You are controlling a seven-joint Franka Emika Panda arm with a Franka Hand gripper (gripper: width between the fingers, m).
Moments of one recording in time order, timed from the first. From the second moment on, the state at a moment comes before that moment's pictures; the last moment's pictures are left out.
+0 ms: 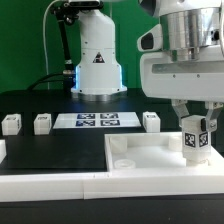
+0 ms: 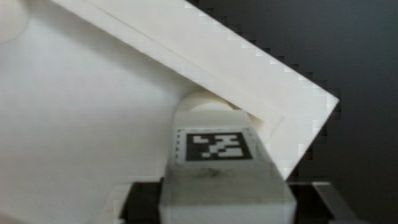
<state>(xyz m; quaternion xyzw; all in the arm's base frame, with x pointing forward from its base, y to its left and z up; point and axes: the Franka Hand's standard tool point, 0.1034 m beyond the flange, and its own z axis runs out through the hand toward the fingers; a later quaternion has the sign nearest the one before) 0.618 0.118 0.080 -0.86 0.51 -0.02 0.07</state>
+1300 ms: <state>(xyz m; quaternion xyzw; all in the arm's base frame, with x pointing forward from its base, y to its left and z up) 0.617 0.121 0.079 -0.99 0.10 -0.01 0.04</state>
